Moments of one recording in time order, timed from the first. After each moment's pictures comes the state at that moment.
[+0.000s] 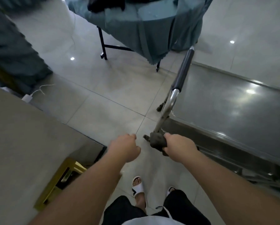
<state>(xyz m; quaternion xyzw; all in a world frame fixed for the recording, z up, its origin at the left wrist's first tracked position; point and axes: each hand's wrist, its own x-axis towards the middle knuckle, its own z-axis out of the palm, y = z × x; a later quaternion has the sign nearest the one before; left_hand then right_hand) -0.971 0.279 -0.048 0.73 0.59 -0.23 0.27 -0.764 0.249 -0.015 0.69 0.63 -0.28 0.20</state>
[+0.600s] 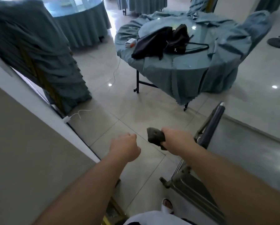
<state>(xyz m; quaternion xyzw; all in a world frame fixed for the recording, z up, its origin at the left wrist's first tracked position) -1.011 0.422 0.044 0.67 0.70 -0.15 0.17 -0.809 0.454 0.068 0.61 0.76 -0.20 0.10</state>
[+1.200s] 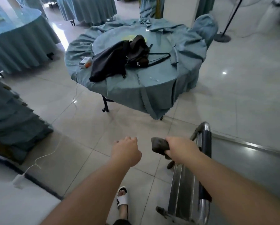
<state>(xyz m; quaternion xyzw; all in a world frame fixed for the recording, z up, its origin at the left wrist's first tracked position) -0.946 0.695 0.021 0.77 0.59 -0.17 0.14 -0.746 0.656 0.052 0.73 0.62 -0.25 0.12</state>
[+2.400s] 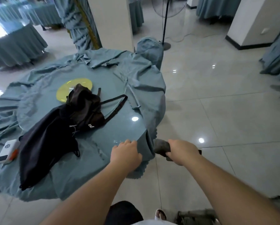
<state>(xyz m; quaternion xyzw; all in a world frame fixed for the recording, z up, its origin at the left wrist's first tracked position) -0.695 1.161 0.042 0.89 0.41 -0.16 0.10 -0.511 1.040 0.051 0.85 0.45 -0.26 0.04</state>
